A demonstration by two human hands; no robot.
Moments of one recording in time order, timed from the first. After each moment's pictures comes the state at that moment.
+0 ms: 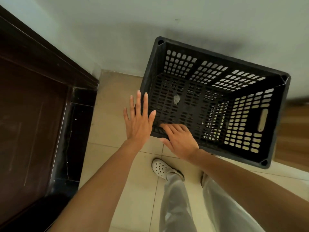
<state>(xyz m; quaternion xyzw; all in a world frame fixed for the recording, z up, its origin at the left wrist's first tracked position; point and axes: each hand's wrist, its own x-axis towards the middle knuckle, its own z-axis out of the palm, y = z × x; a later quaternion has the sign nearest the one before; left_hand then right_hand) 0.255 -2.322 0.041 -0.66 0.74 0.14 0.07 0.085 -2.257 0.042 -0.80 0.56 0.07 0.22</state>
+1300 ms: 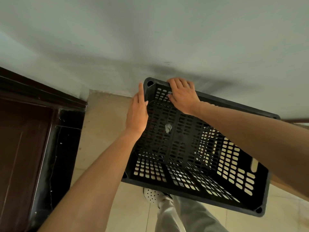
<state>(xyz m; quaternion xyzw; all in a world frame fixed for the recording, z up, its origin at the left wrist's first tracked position) 0.198 -2.505 0.031 -0.63 0.72 0.26 -0.14 -0.001 -2.541 0.031 -0.78 0.61 0.04 0.11</state>
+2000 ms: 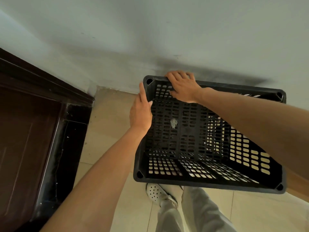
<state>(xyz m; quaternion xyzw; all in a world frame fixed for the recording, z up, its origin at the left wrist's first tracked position) 0.209 -2.484 0.038 -0.68 0.68 0.27 -0.09 0.015 -2.561 0.034 -0.83 0.53 0.10 0.15</state>
